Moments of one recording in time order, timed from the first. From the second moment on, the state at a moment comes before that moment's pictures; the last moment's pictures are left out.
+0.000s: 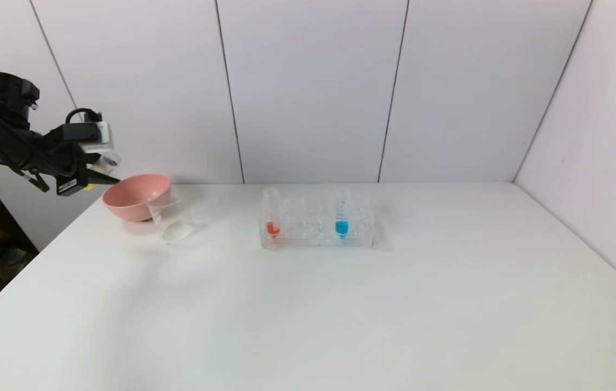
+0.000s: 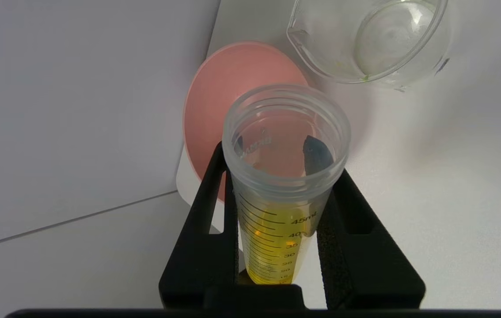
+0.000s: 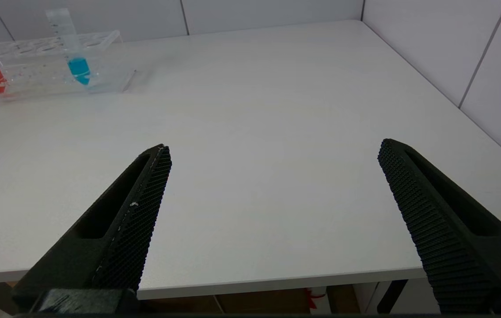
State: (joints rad) left arm 0.30 2.10 -1.99 0.65 -0.51 1.44; right arm 0.00 0.00 0.00 0.00 -0.04 0.09
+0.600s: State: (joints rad) left arm 0.24 2.11 -1.99 0.65 -0.38 1.46; right arm 0.00 0.00 0.00 0.00 -0.04 0.09
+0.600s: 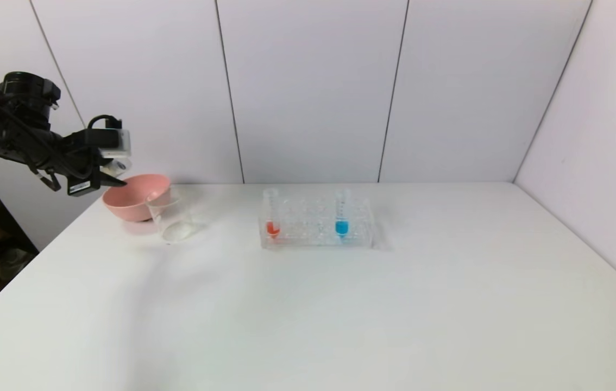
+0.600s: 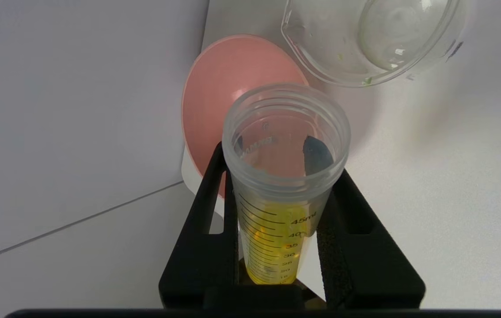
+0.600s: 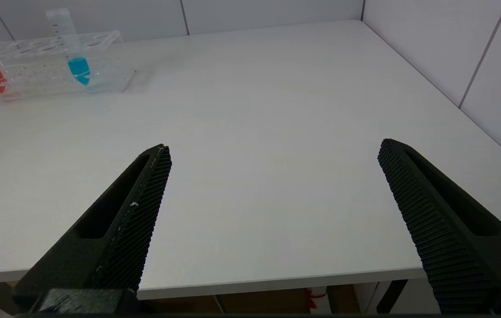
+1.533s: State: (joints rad) left arm 0.18 2.13 -2.00 0.60 -0.21 1.52; right arm 0.00 0.00 0.00 0.00 -0.04 0.09
